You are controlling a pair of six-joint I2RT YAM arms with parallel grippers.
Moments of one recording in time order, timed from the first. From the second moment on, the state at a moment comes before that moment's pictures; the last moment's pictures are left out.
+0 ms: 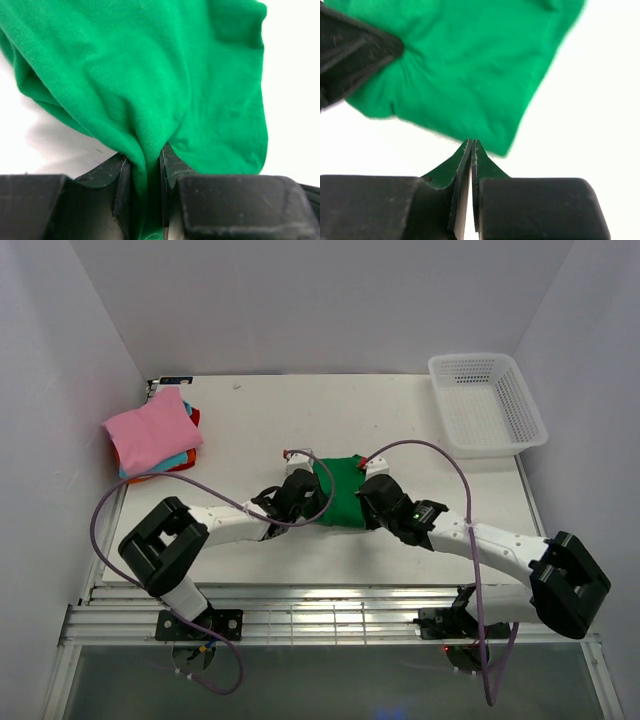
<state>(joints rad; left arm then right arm) -0.82 1.63 0.72 0.30 -0.26 -0.73 0.89 1.30 0.71 -0.21 0.29 0.37</state>
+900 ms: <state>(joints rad) -0.40 1.72 1.28 -0.37 -0.18 -0.24 0.89 1.10 0.70 -0.32 0.37 0.34</state>
